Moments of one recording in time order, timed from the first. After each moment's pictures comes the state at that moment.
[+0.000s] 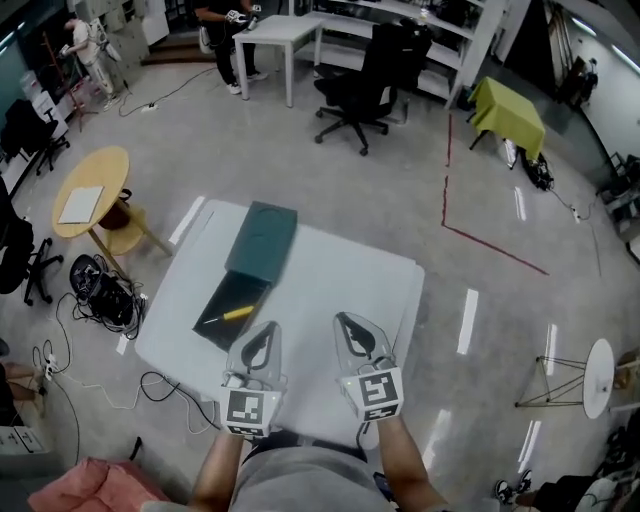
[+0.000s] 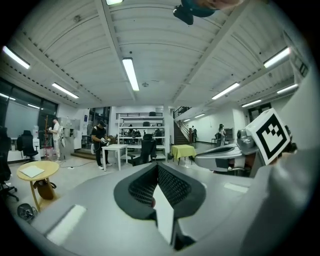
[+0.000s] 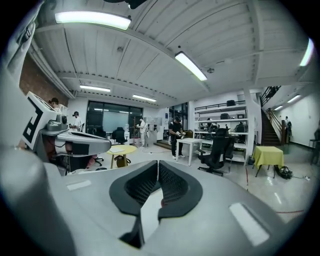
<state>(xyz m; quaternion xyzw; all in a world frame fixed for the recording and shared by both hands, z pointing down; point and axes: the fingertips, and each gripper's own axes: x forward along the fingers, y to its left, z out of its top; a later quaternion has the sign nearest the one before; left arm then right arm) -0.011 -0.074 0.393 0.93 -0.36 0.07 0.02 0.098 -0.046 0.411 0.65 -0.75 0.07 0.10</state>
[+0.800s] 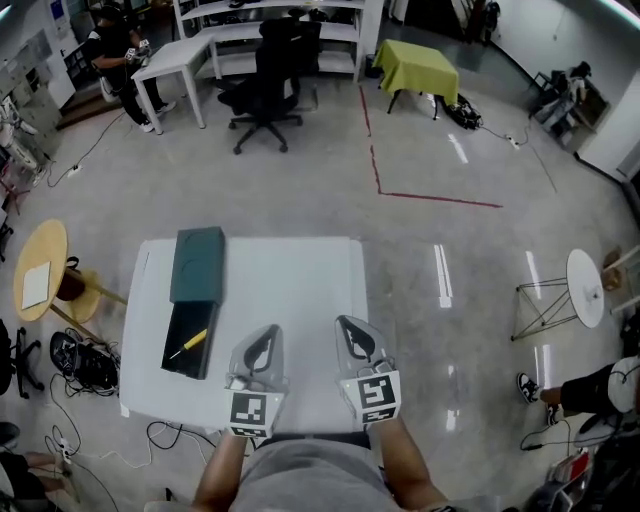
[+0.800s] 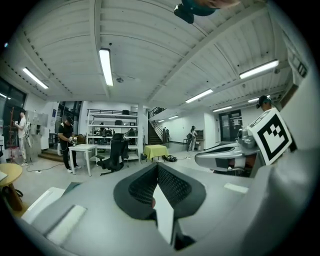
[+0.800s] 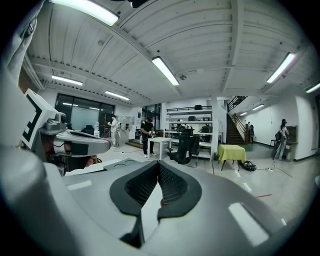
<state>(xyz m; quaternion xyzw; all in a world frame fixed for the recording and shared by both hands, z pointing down) 0.099 -0.016 0.395 0.98 -0.20 0.07 0.01 0.190 0.047 0.410 0.77 -0.62 0.08 0.09</state>
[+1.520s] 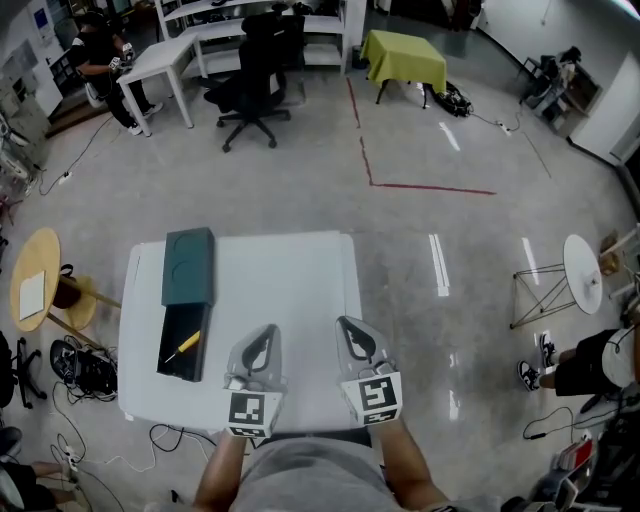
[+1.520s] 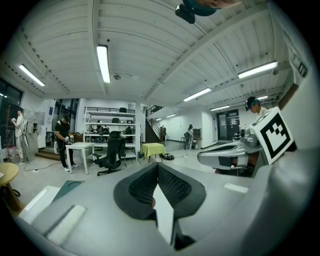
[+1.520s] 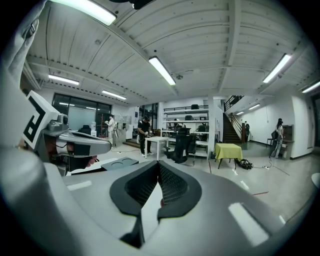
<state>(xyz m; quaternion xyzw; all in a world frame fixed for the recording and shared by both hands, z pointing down) 0.117 -0.001 0.402 0.98 -0.18 0.08 0.01 0.206 0.072 0.415 0.79 -0.61 0.09 0.08</state>
